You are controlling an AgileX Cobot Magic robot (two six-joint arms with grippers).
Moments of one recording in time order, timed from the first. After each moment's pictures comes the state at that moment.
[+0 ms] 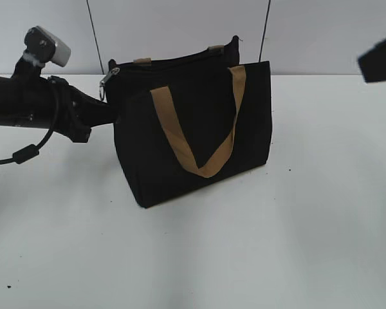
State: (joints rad) left arm -0.17 1.75 -0.88 -1.73 0.62 2.25; right arm 0.16 1.04 -1.06 0.57 1.07 -0.68
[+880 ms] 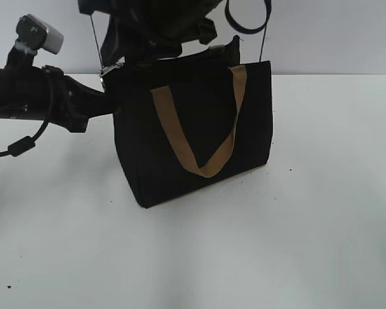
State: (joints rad) left arm -0.17 1.71 -0.88 -1.73 0.64 2.20; right arm 0.67 1.83 -1.66 0.46 0.77 0.01
